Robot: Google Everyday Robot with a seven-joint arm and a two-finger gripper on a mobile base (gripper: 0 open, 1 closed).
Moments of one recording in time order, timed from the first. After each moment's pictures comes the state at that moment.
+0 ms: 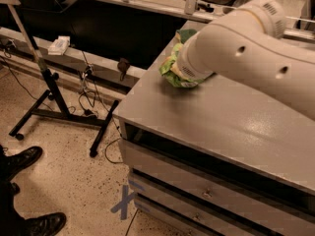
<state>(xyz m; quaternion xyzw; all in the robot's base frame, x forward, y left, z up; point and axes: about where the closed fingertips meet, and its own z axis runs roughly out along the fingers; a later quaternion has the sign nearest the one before) 0.618 -0.069 0.896 -0.45 0.79 -0.08 0.41</state>
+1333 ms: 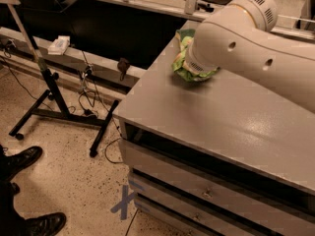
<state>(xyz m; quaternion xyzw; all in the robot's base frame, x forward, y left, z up) 0.653 -0.104 0.888 -0.47 0.79 -0.16 0.37</state>
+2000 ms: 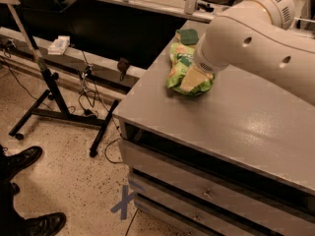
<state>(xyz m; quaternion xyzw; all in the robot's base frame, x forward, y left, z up) 0.642 -0.119 0.893 -0.48 0.78 -0.16 0.36</state>
